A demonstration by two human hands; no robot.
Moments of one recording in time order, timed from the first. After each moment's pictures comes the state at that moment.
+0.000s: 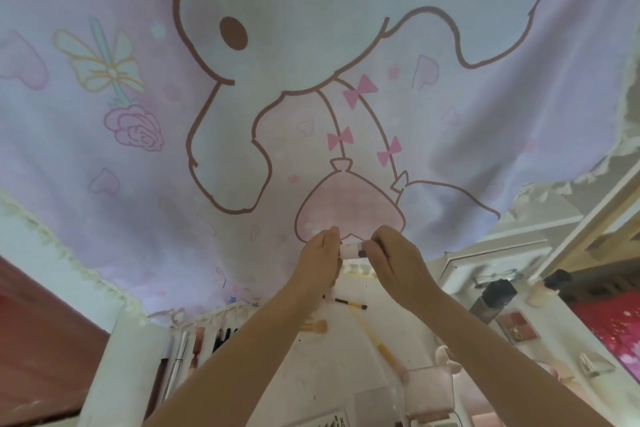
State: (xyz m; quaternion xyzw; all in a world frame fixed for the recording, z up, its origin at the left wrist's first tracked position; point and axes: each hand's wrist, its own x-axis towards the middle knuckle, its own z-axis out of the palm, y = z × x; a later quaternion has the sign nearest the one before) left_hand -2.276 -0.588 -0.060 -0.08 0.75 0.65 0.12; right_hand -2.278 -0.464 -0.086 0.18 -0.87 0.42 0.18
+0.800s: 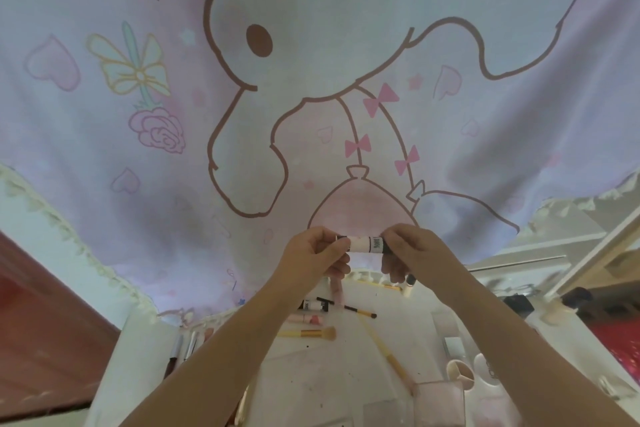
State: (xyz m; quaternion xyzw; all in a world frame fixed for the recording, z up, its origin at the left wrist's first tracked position) left_hand -2.279 -0.629 -0.046 0.00 0.71 0.70 0.08; right_hand -2.284 -0.461 -0.031 0.08 -0.81 0.57 -0.11
